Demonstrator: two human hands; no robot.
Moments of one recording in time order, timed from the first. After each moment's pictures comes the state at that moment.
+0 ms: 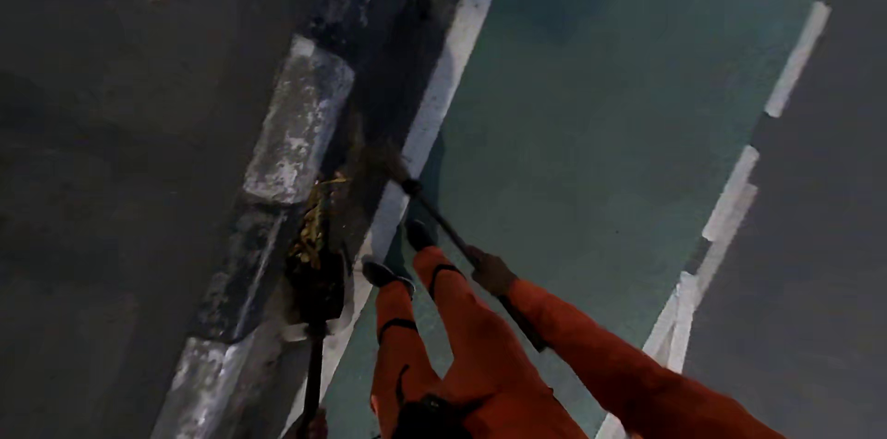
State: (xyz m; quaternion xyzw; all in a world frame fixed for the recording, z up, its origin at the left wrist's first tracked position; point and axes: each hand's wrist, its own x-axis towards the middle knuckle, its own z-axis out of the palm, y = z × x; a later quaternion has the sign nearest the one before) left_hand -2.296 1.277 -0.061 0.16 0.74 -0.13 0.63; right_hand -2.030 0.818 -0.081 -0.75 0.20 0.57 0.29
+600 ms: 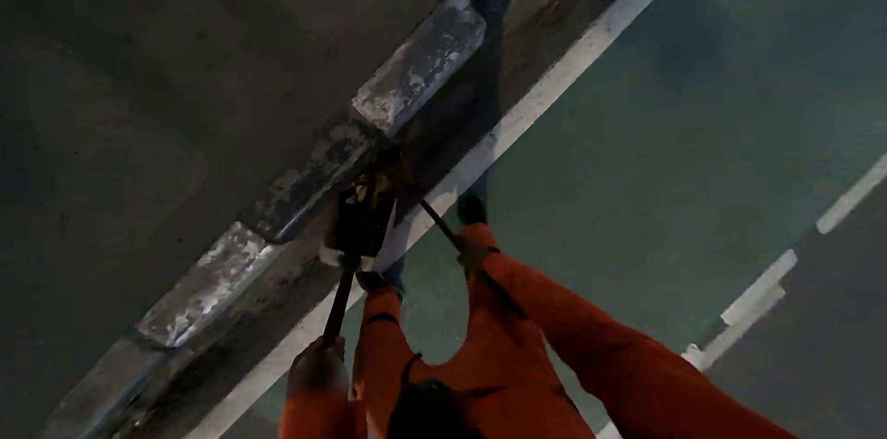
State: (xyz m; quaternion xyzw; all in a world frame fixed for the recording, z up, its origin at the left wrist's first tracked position) left_hand -2.393 1.424 -0.046 0.01 0.69 -0.11 0.72; right_hand -2.138 1.112 -0.137 -0.74 -0.01 0.67 0.11
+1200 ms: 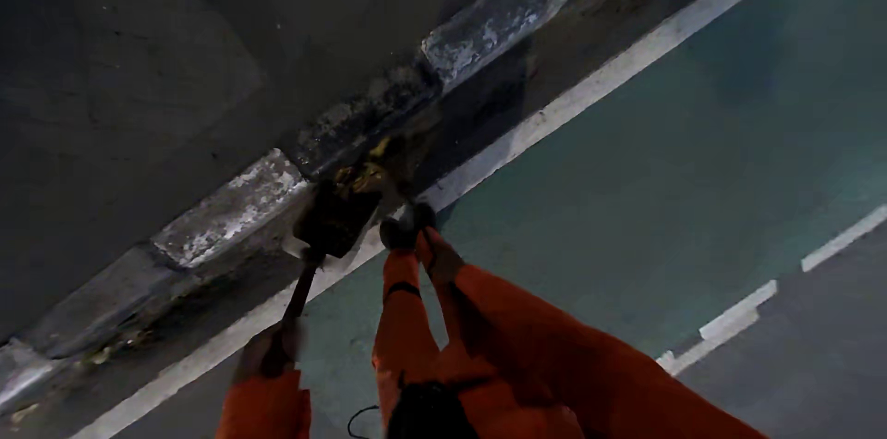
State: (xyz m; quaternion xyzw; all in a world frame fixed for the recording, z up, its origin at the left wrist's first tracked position) left_hand -2.558 1.582 -0.034 0.14 0.76 -0.15 0.62; right_hand -2.335 1.291 -0.142 -0.73 -0.05 0.68 0.06
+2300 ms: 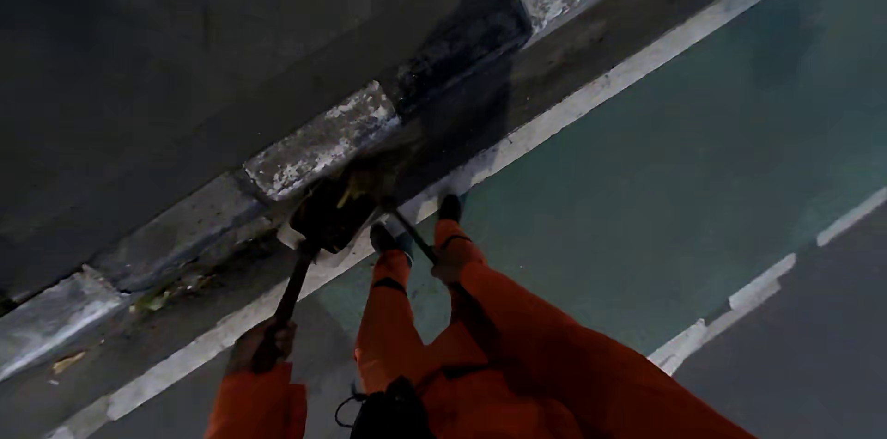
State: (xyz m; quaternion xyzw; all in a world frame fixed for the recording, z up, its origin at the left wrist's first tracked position) left_hand -2.946 1.837 -0.039 0.11 0.74 -0.15 0.64; right_hand -2.701 1.526 -0.123 -0.69 -0.05 0.71 0.09
